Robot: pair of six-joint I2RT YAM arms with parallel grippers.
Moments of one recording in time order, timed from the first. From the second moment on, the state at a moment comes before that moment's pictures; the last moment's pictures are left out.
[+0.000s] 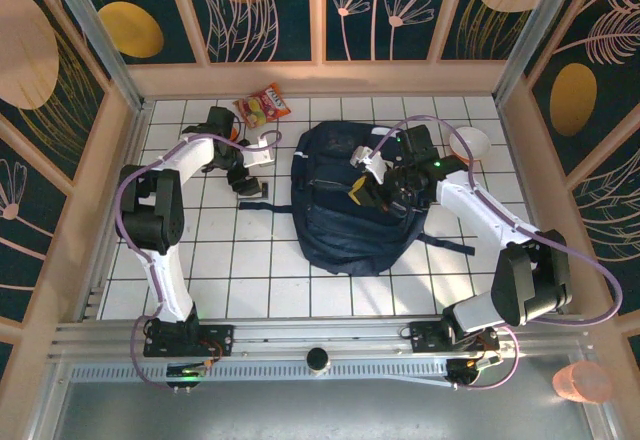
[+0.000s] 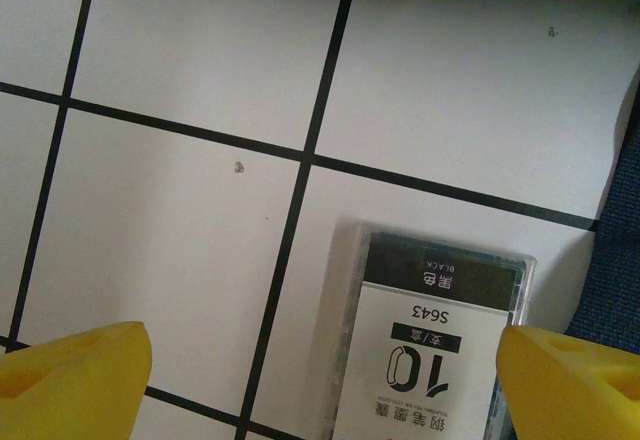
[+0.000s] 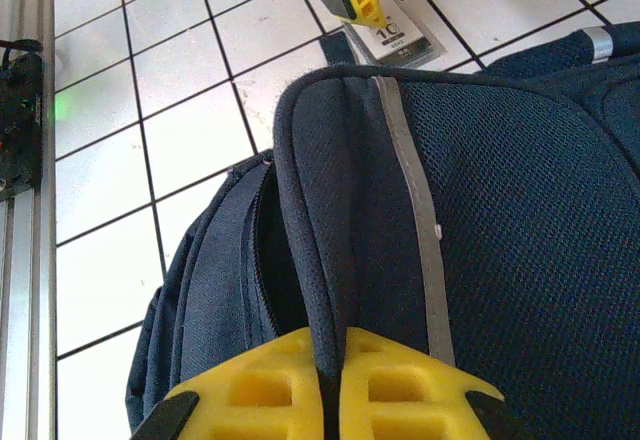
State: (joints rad) left arm -0.16 1.99 1.45 -0.69 0.38 1.12; right arm 0.39 1.44 1.09 -0.61 -0.77 -0.55
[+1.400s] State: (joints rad) left arm -0.16 2.04 1.36 -0.66 0.43 1.12; right arm 0.39 1.44 1.10 -0.62 -0.77 -0.55
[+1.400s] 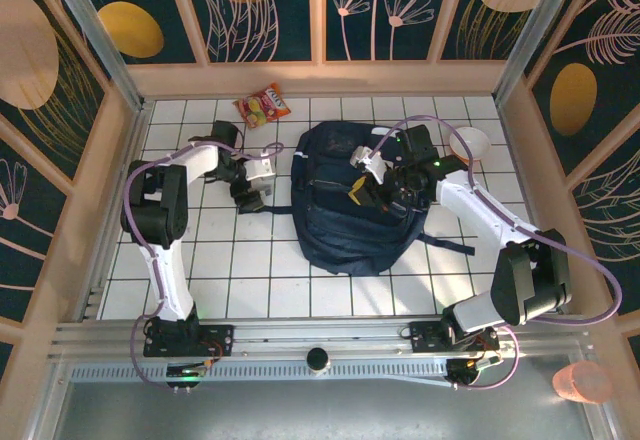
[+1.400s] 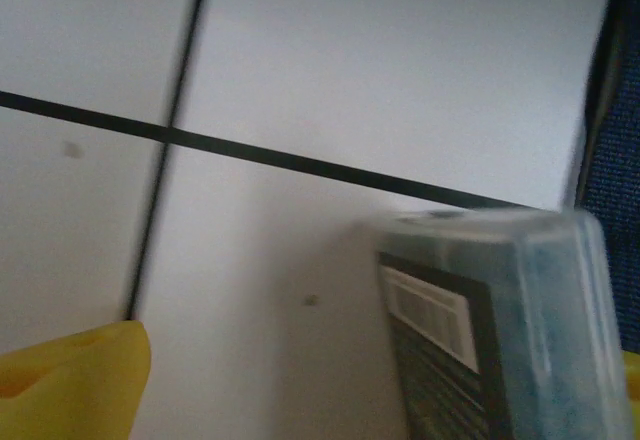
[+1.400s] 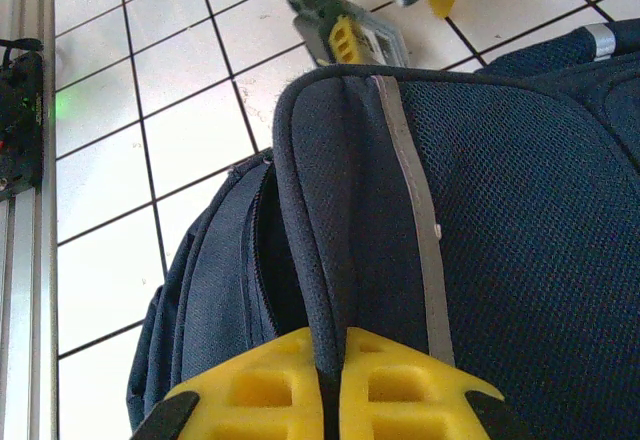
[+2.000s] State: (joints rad) left arm -0.16 2.04 1.41 -0.64 0.41 1.08; right arm 0.39 1.46 1.11 -0.62 -0.77 -0.55
